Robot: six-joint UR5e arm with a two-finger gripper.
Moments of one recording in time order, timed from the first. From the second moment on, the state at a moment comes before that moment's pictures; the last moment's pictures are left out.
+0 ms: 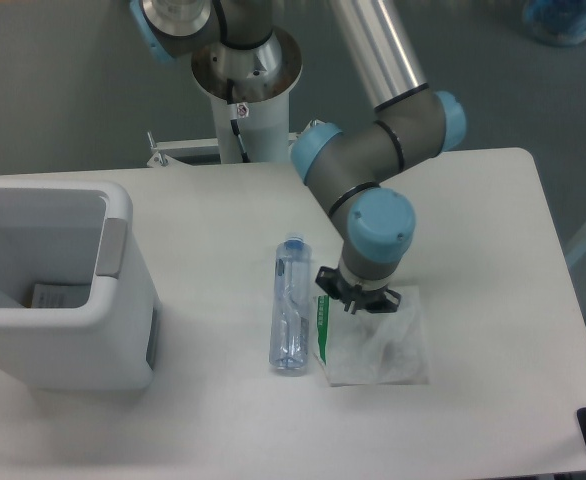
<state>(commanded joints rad) 2.56 -2.04 -1.64 -1.08 1.58 1.08</state>
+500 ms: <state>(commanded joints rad) 2.59 -2.07 -1.69 -0.93 1.58 1.25</state>
